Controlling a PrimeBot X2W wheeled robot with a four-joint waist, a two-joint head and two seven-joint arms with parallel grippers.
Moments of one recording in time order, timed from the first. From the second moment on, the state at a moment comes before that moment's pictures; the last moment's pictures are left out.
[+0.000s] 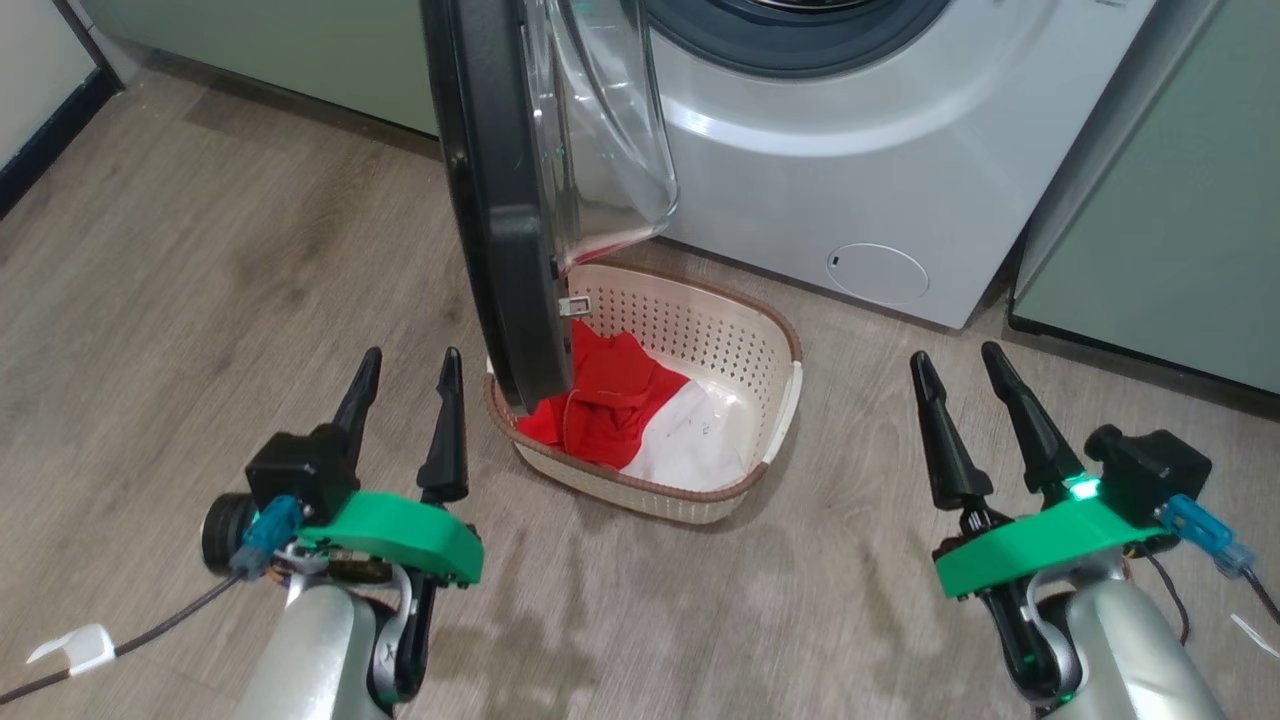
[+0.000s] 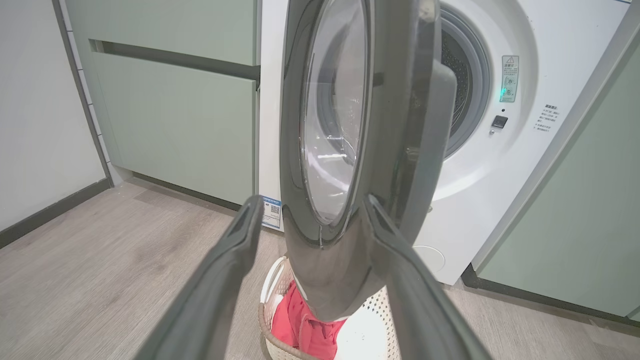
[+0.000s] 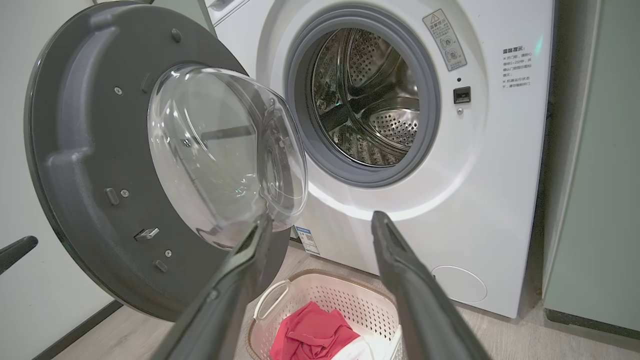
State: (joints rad) left arm -0.18 0.04 -0.19 0.22 -0.27 0.07 -0.25; right arm -0.13 -0.08 0.10 0.21 0.38 0.13 -0.25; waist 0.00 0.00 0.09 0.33
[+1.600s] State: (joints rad) left arm -0.36 0.04 -0.42 0.10 -0.34 0.08 -0.26; right arm -0.13 -0.08 0.14 0.23 0.37 0.13 -0.25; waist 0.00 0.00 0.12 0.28
